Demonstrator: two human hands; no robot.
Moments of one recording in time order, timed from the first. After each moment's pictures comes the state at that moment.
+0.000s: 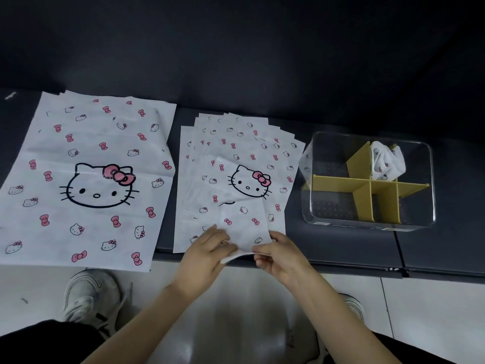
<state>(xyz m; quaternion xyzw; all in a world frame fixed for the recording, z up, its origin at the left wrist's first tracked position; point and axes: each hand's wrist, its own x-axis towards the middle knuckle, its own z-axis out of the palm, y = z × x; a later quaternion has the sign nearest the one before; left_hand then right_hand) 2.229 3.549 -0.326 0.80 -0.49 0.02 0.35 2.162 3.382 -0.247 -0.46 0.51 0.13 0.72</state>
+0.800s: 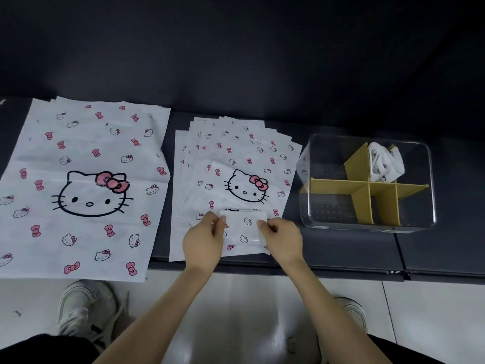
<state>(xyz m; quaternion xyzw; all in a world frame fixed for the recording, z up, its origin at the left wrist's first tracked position) 2.249 3.501 -0.304 0.92 -0.09 -0.08 0.36 2.181 3.355 -0.290 -0.82 0.39 0.02 0.41</state>
